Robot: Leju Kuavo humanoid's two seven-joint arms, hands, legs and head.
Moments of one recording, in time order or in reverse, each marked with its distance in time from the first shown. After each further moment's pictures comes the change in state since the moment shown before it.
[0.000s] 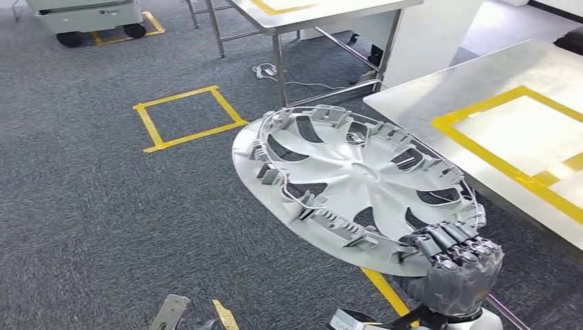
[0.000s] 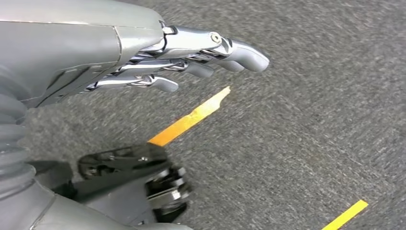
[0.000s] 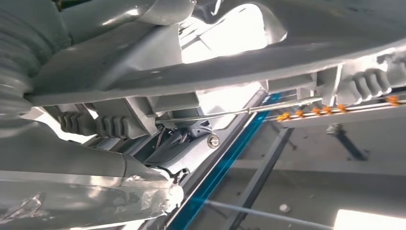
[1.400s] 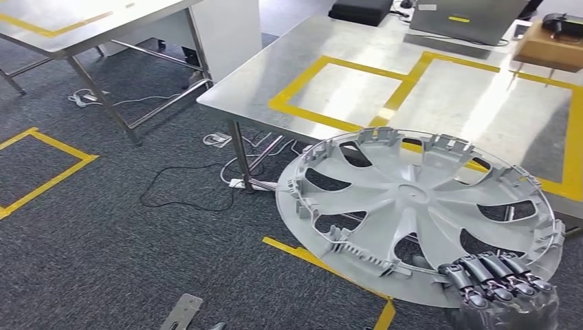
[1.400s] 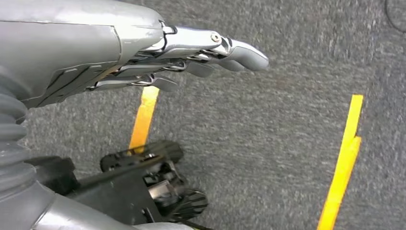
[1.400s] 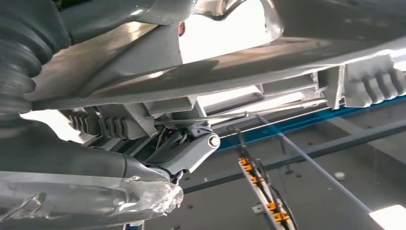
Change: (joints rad) left arm 0.001 -0.018 -0.043 0.000 -0.025 0.003 0.036; right arm 0.185 -0.152 -0.070 -0.200 0.252 0.000 0.174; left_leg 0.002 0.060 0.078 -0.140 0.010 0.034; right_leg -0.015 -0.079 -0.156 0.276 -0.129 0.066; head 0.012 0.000
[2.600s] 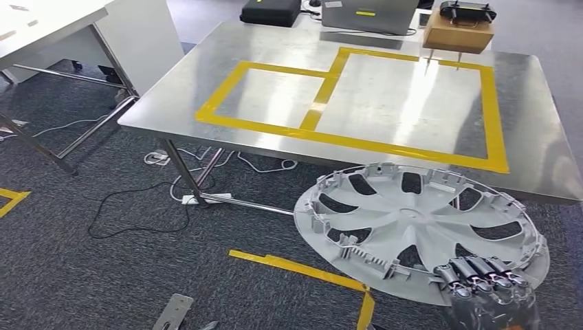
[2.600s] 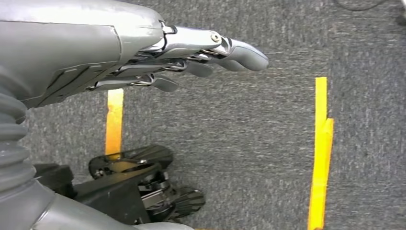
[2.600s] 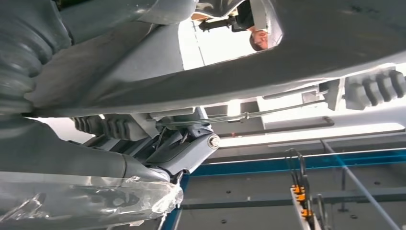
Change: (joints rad) left arm 0.004 0.016 0.003 0.000 0.052 -0.004 -0.003; right arm 0.018 -0.033 -0.059 0.131 0.001 0.000 0.027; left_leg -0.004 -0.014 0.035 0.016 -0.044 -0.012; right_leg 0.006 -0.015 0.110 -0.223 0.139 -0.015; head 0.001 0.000
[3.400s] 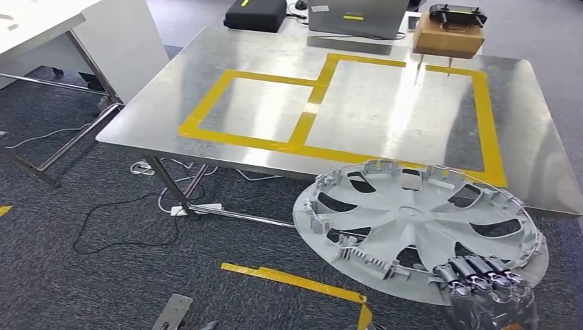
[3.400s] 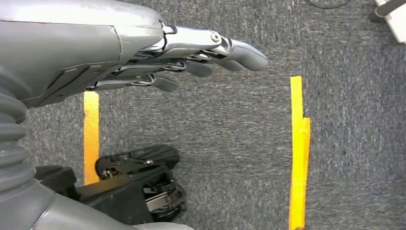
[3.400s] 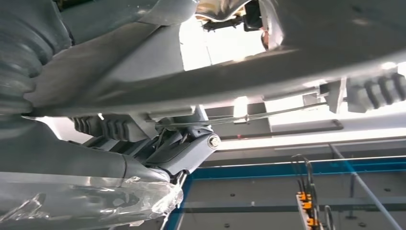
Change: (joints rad) left arm 0.000 0.004 0.002 0.000 0.001 0.001 0.000; right arm -0.002 -0.006 0.000 0.010 0.000 0.000 0.003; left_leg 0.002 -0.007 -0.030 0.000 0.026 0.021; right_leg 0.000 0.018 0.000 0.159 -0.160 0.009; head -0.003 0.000
